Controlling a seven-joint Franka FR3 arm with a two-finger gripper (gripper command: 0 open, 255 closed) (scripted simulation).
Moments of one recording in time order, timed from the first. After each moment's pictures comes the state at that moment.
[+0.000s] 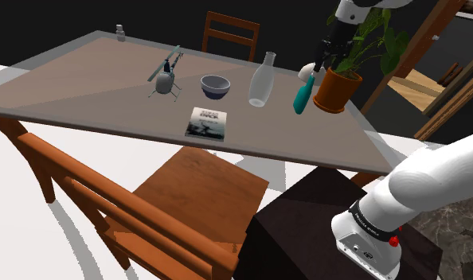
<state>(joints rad) -0.11 -0.40 -0.16 -2.17 -0.14 1.80 -0.02</state>
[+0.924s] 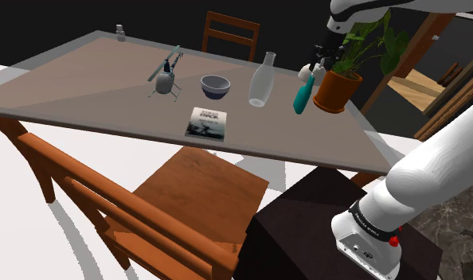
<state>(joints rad) -0.19 -0.05 -0.28 -1.95 -0.11 1.98 -0.03</state>
